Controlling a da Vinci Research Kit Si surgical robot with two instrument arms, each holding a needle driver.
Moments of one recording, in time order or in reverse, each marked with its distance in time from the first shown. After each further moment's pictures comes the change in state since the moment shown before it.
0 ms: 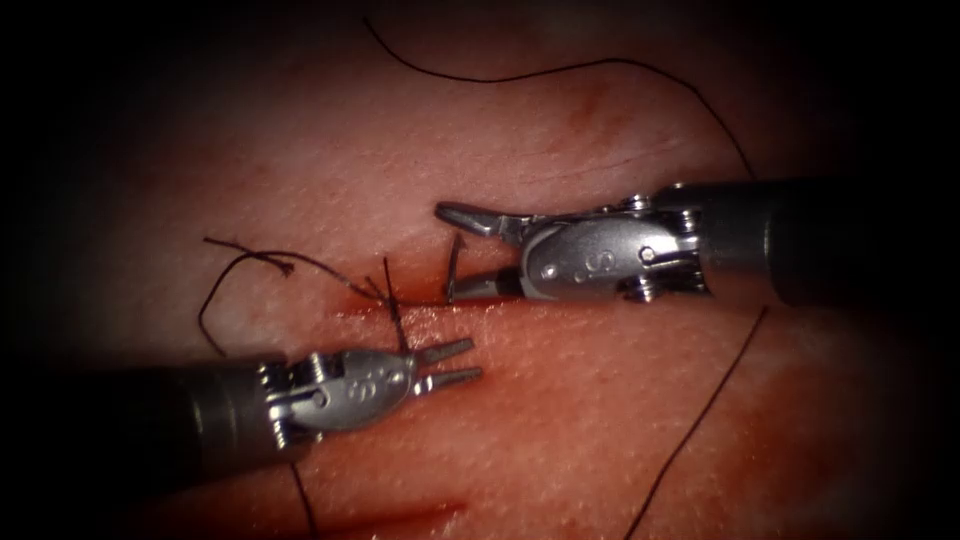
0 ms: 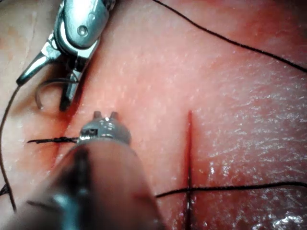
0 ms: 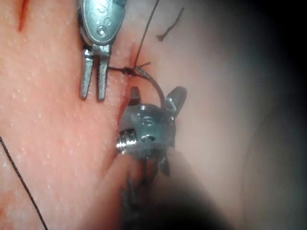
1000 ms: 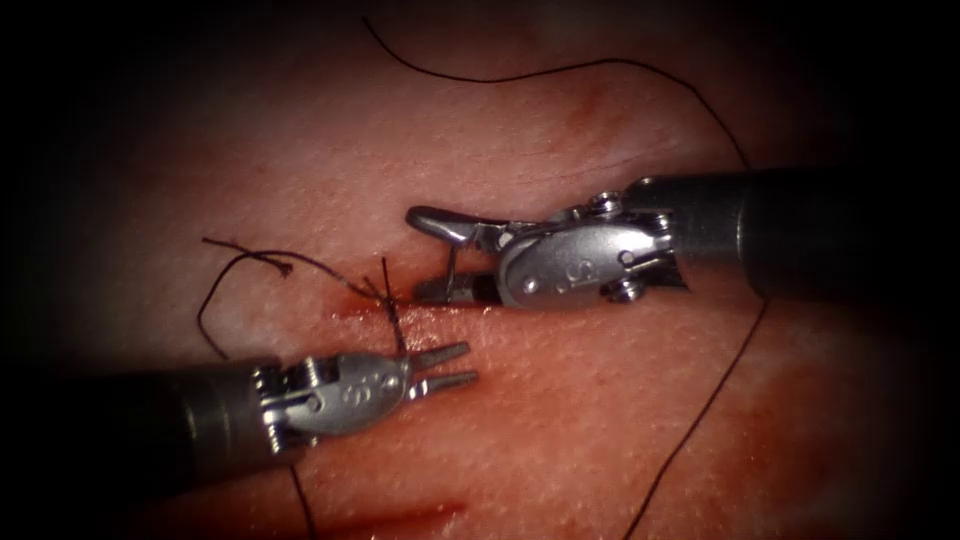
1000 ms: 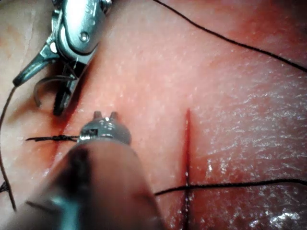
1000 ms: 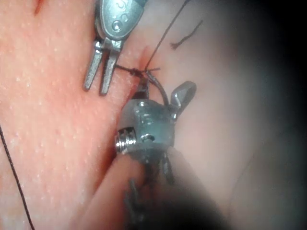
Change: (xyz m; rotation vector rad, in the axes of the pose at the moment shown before) right arm 0.000 0.000 0.001 0.050 0.025 -0.131; left arm 0.000 0.000 -0.001 -0.003 0.000 0.001
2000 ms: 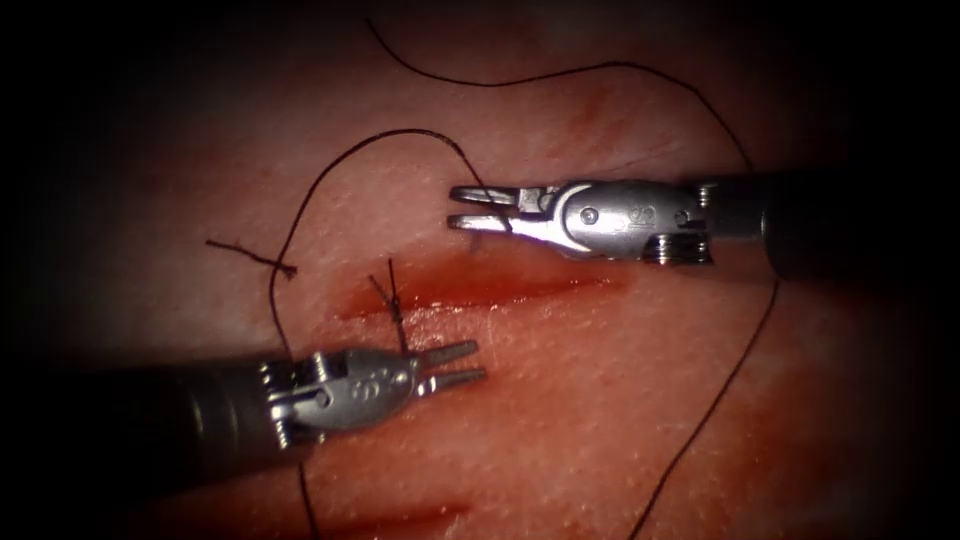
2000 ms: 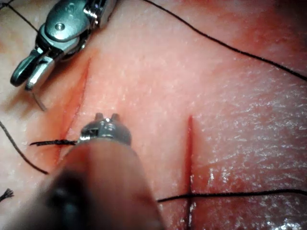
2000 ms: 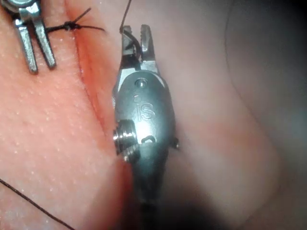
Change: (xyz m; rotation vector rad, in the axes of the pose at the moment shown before) right arm -0.007 0.000 -0.002 0.120 0.169 0.677; left arm 0.002 -0.001 0.001 -0.001 -0.006 -0.019
